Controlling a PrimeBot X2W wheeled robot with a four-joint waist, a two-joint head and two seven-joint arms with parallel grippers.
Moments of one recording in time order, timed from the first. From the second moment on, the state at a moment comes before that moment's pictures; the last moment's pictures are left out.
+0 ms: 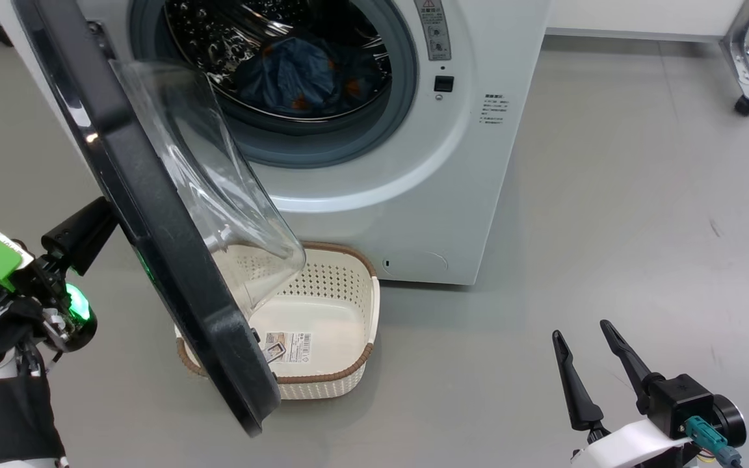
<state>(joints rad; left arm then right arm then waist) -0.45 0.05 0.35 0.25 -1.47 -0.06 0.97 0.10 -0.10 0.21 0.13 0.17 0.12 -0.26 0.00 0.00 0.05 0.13</state>
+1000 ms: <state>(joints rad) -0.57 0.02 0.25 0.42 -1.36 -0.10 0.48 0.09 -0.13 0.25 0.14 0.17 0.12 -0.26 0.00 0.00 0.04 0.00</state>
